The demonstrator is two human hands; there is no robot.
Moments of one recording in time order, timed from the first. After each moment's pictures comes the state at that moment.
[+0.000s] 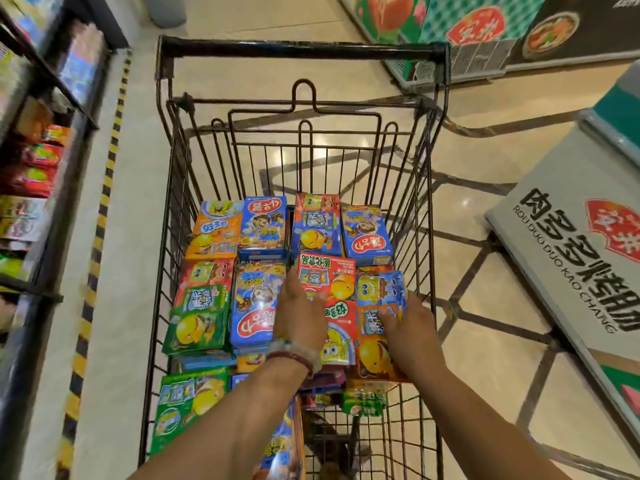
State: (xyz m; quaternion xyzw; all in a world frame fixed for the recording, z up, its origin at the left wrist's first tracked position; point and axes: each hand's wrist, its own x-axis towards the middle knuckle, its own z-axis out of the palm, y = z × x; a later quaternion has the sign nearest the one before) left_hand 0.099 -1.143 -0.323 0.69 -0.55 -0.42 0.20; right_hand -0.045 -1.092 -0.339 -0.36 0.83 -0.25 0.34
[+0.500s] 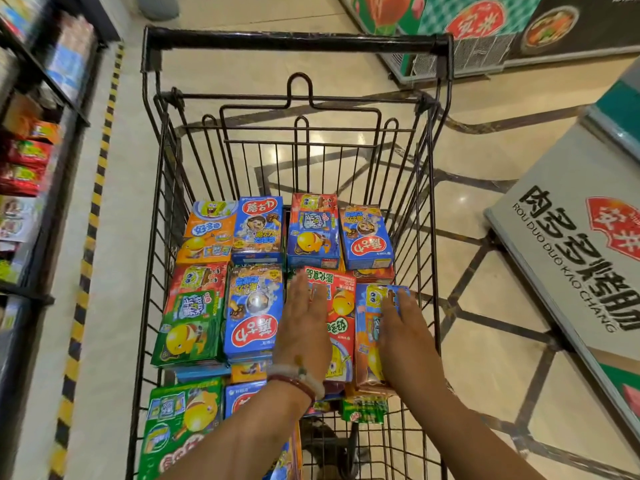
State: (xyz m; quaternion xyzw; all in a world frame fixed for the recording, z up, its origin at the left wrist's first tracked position) left_hand 0.101 -1.137 -0.352 0.60 -0.76 -0.22 0.12; right_hand -0.048 -1.083 -0.368 -0.57 0.79 -0.08 0.21
